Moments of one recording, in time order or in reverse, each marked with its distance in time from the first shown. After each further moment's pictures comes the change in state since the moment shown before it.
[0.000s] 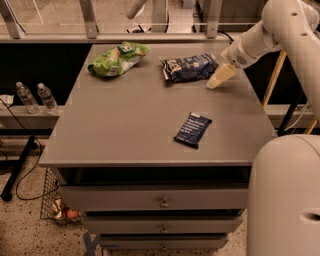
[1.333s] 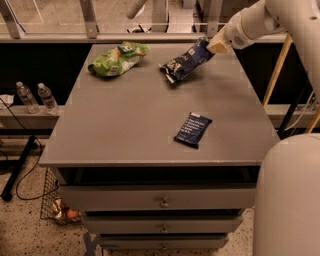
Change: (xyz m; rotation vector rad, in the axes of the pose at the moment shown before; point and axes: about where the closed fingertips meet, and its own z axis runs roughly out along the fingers) arm -0.068 -0.022 -0.041 0.128 -0.133 -0.072
